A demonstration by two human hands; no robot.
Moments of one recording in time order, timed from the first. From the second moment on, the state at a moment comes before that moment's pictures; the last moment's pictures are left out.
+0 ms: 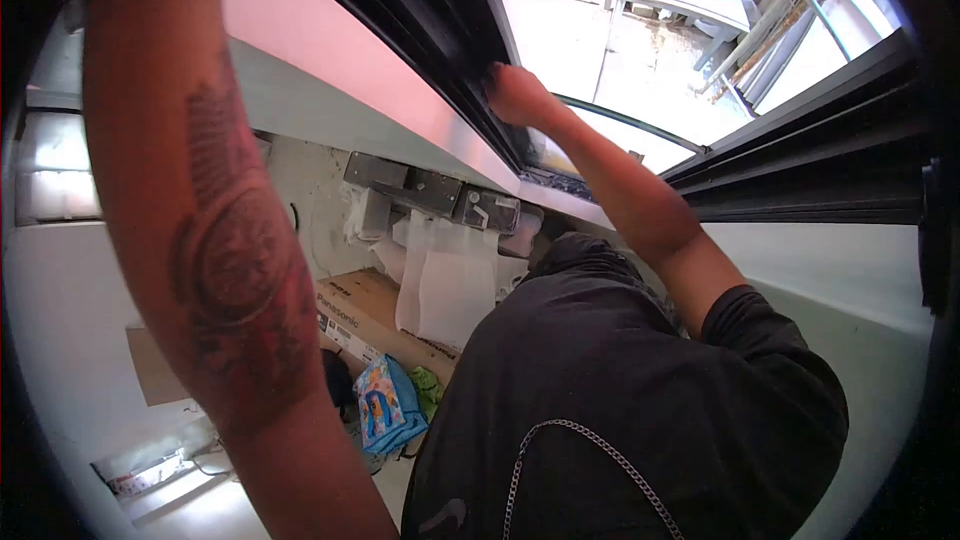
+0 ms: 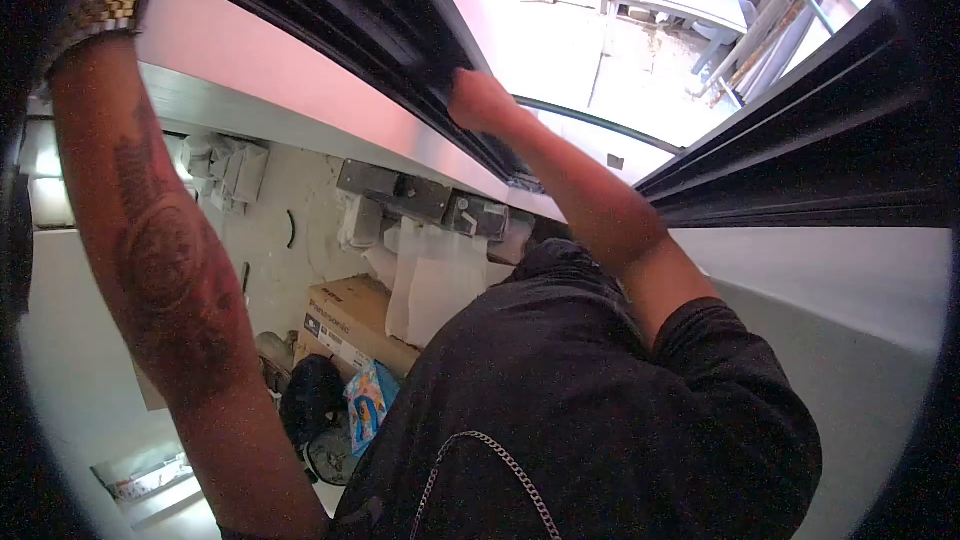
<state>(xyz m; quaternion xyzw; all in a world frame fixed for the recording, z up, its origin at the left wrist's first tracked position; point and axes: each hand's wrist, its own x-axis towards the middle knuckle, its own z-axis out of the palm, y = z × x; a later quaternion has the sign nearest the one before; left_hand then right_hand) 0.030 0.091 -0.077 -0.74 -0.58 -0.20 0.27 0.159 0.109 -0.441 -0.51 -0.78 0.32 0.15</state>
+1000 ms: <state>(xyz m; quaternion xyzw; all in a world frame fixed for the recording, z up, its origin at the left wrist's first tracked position) 0.100 0.089 -0.276 -0.64 -0.76 -0.15 0.02 0.162 0.098 -0.467 -0.49 -0.69 0.44 0.31</state>
